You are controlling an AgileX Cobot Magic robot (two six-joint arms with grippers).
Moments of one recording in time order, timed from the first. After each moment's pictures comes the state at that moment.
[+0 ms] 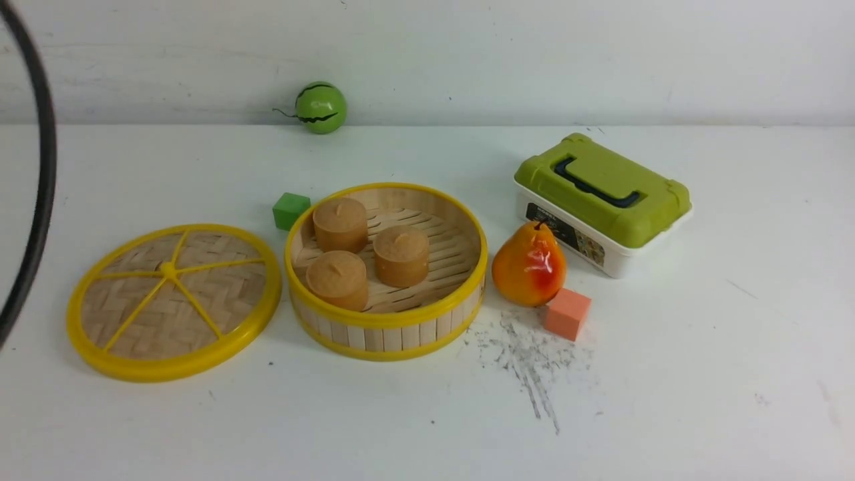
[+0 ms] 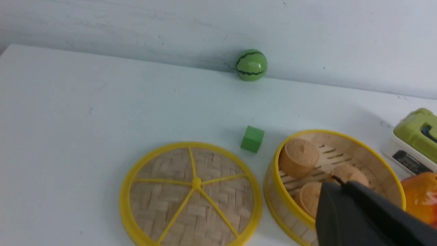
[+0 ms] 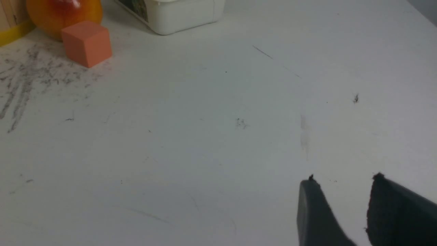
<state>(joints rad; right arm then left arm) -0.04 -0.02 0.02 -0.02 0.39 -0.03 -0.05 0.73 -0.95 -0.06 0.63 -0.15</state>
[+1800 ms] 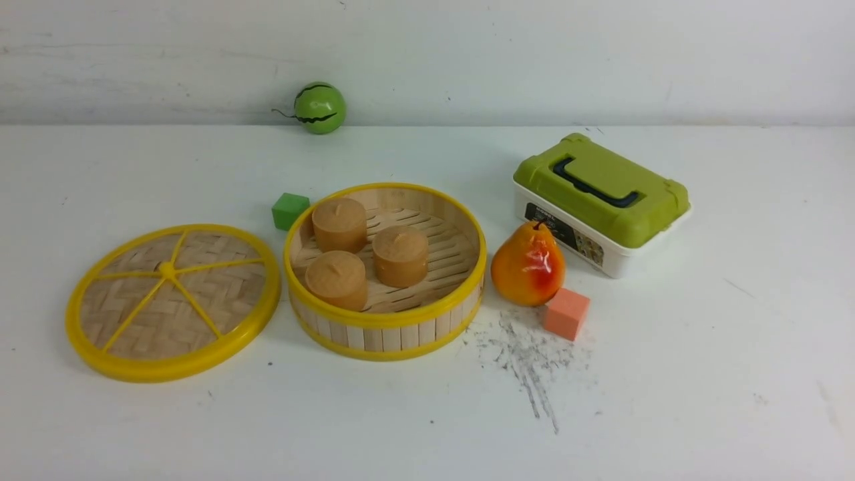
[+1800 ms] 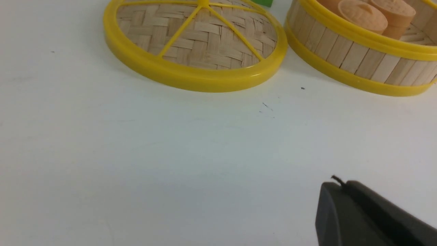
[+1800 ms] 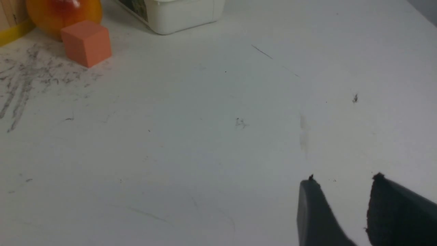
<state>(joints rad) -0.04 -0.02 0.02 -0.02 0.39 -0.03 -0.11 -0.01 0.03 -0.08 0.38 -0.12</state>
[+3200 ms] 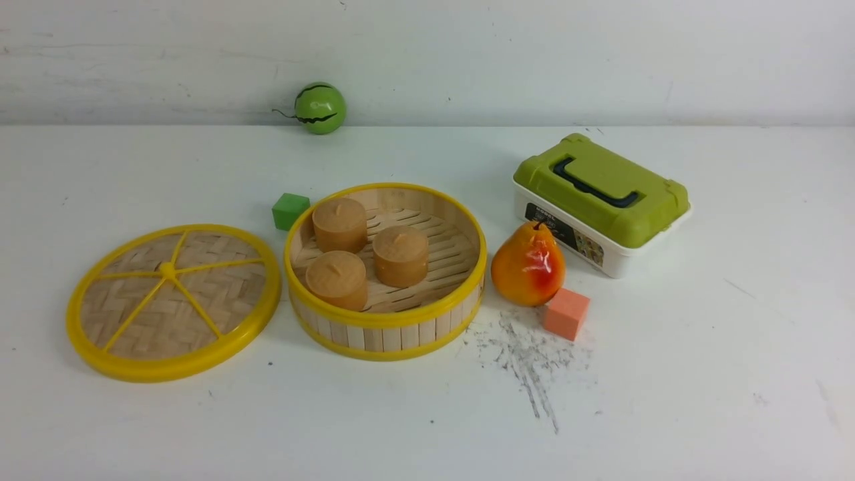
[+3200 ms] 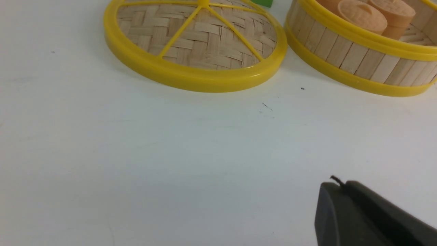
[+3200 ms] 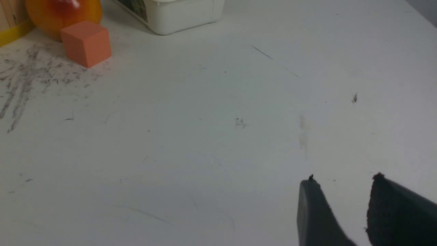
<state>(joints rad) -0.04 -0.02 0.02 -0.02 0.39 -0.03 -0.11 -0.01 0.03 -0.08 0.38 -0.12</state>
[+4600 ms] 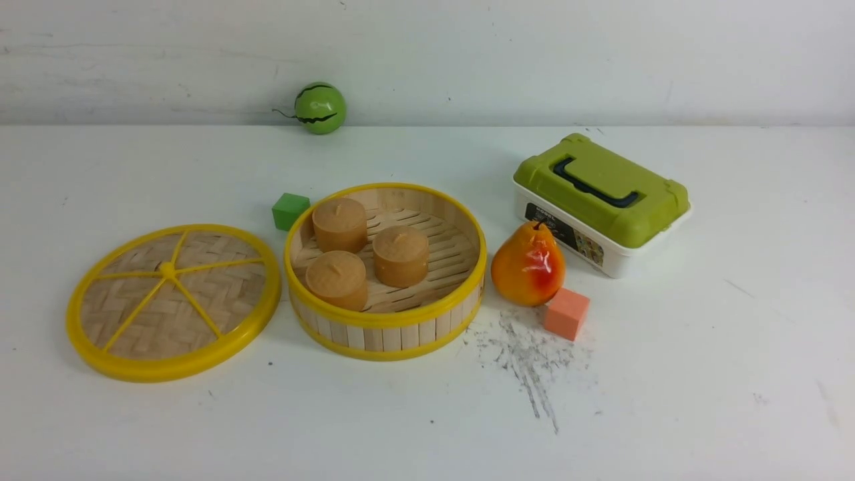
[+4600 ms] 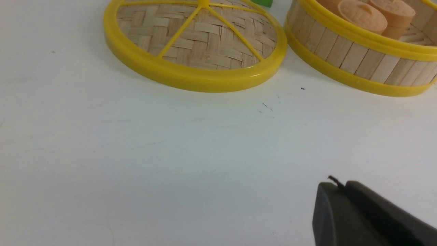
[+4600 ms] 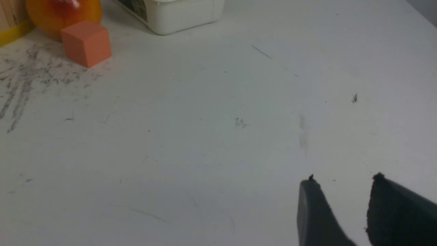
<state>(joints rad) -0.04 -0.02 0.02 -0.02 0.39 -0.03 -0.11 -0.01 0.03 -0.08 0.38 -0.12</state>
